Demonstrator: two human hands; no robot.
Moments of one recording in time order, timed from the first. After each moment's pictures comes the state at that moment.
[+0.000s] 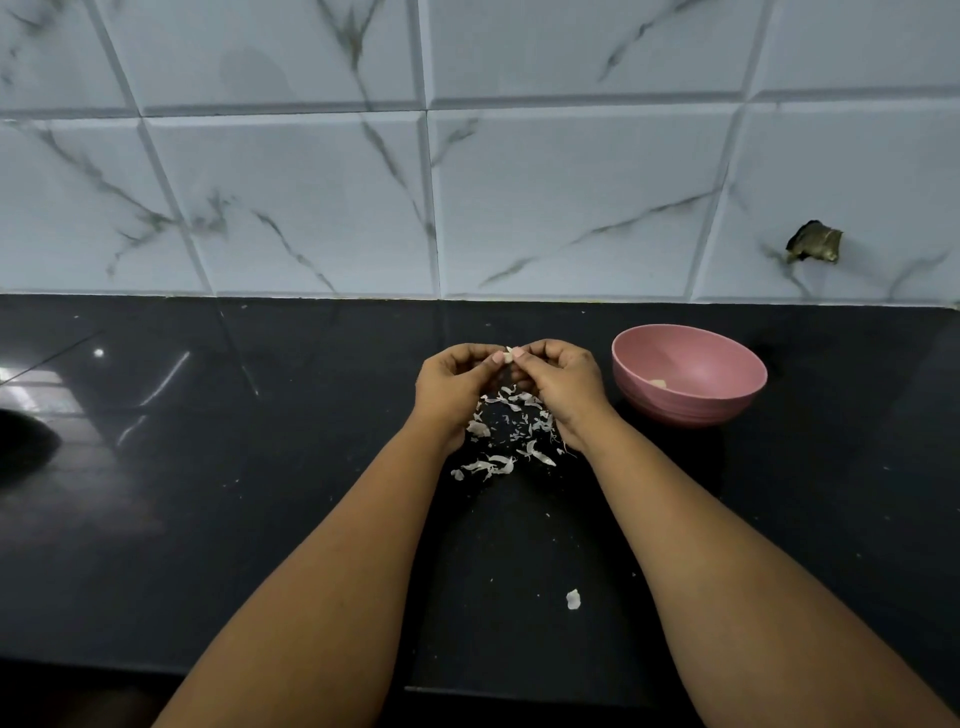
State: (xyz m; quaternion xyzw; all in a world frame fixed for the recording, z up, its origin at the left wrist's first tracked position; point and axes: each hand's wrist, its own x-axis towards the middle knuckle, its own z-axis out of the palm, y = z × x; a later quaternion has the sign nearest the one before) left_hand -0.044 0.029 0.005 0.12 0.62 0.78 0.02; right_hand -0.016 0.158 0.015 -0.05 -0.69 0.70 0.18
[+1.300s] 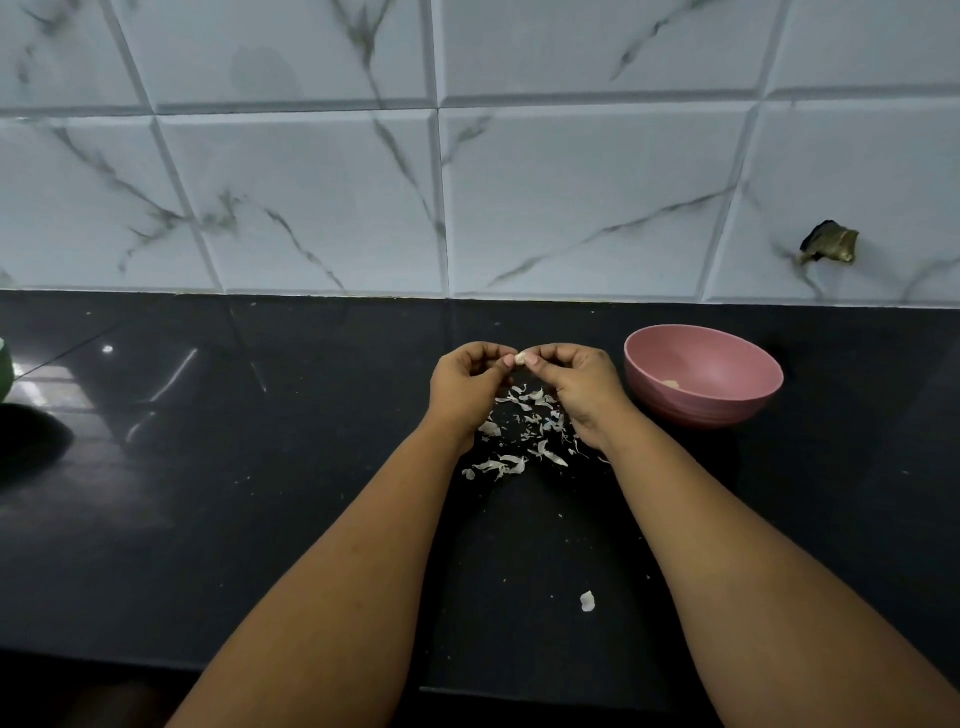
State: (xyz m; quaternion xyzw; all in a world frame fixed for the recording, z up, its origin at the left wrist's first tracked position) left_hand -0.043 0.031 0.007 0.13 0.68 0.72 -0.02; right_hand -0.016 0.166 0.013 -0.03 -0.69 0.71 0.15
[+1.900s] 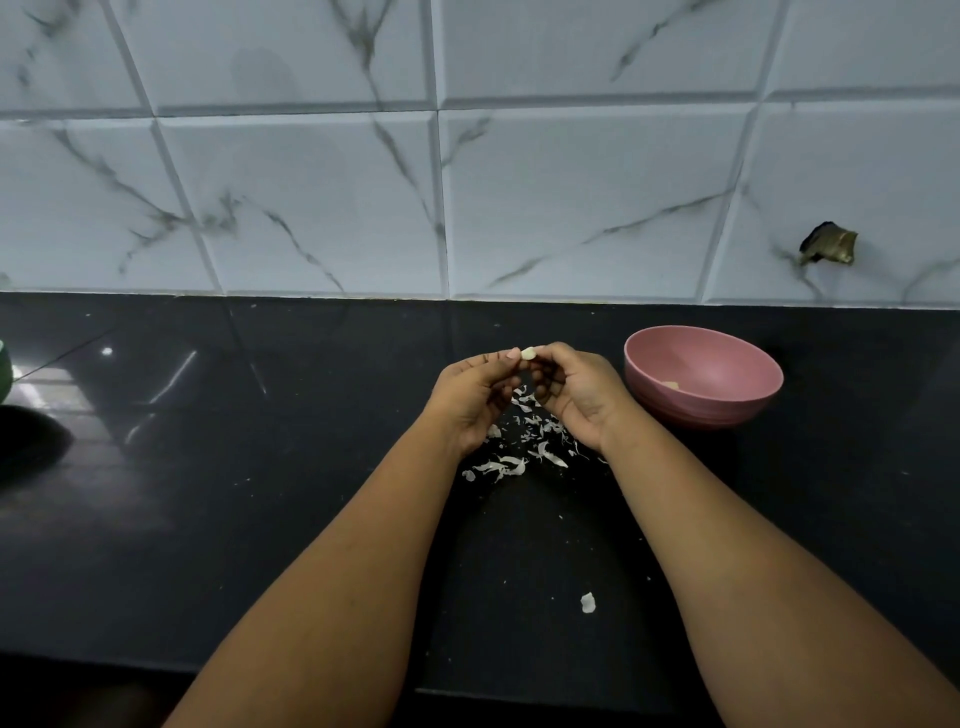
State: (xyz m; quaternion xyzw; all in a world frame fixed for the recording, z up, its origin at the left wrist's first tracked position) left_hand -0.037 0.032 0.018 0.06 0.53 0.83 0.15; right_hand -0.011 0.162 0.026 -0.09 -0.56 0.82 0.06
